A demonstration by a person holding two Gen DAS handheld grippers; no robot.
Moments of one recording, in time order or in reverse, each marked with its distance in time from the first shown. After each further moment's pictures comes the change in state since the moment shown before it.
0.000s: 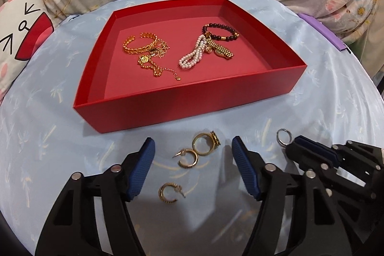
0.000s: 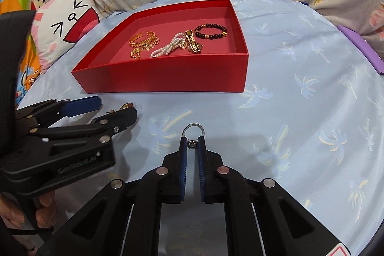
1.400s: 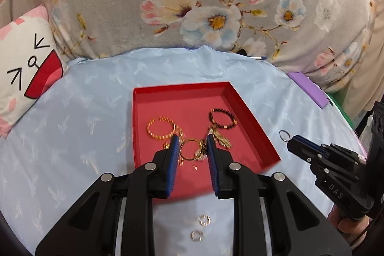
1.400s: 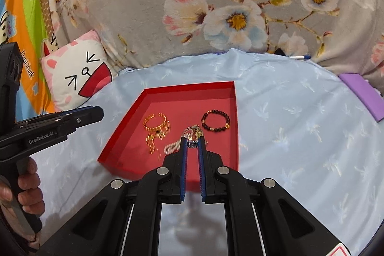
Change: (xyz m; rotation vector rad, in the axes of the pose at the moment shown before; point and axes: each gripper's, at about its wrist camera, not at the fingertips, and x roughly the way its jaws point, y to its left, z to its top) left arm -0.084 0.047 0.099 -0.060 -0.215 -0.081; right arm -0.049 -0.008 0.103 0.014 -0.234 0.086
